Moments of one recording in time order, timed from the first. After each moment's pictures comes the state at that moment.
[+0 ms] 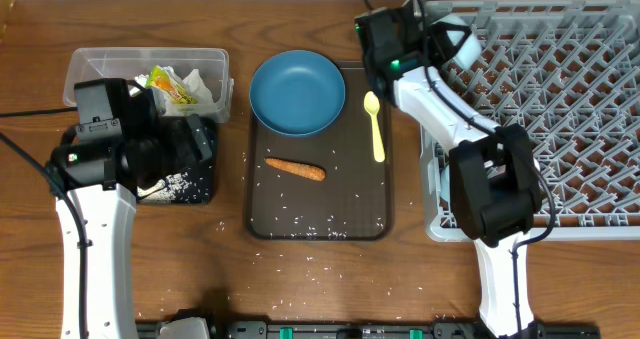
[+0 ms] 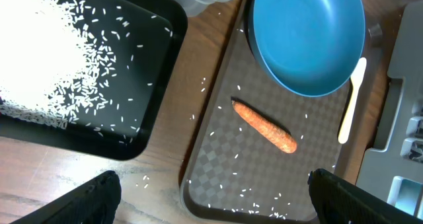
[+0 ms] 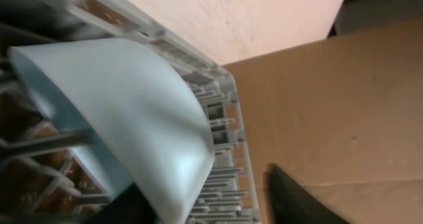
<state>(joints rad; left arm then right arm) 0.19 1.28 1.22 -1.07 0.30 -0.28 0.43 2.26 1.78 -0.38 1.31 -0.35</state>
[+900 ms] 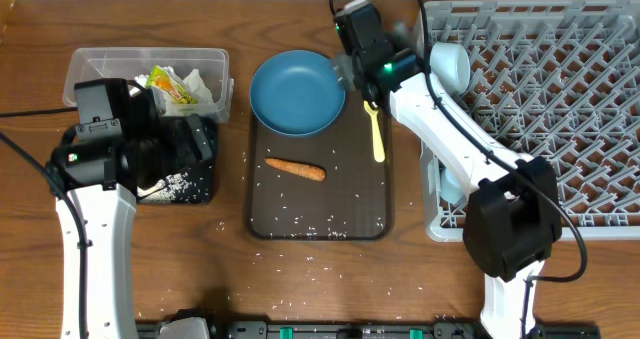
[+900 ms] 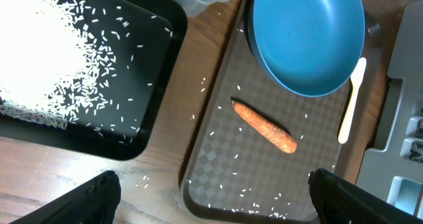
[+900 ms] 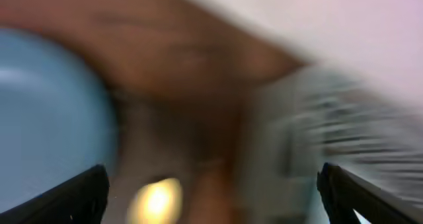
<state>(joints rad) 0.19 1.28 1.22 -1.07 0.30 -0.28 0.52 2.06 1.78 -0.60 0.34 0.03</state>
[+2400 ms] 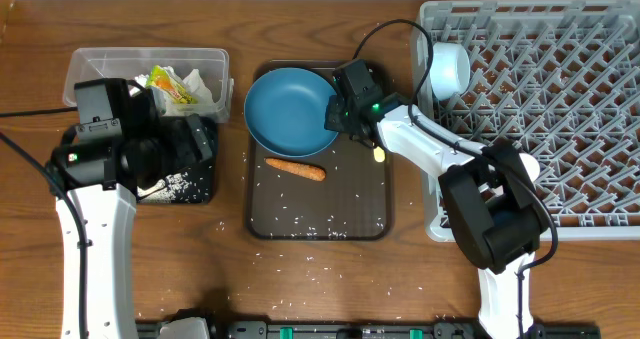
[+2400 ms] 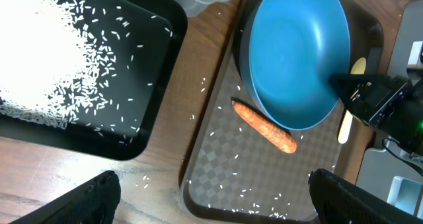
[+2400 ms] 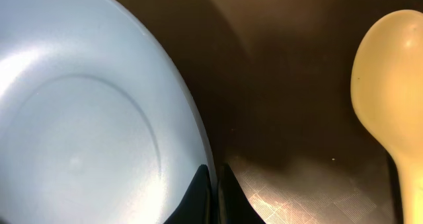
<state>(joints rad) 0.19 1.28 1.22 -1.07 0.30 -0.28 0.55 2.13 1.46 -0.34 -0.03 0.69</state>
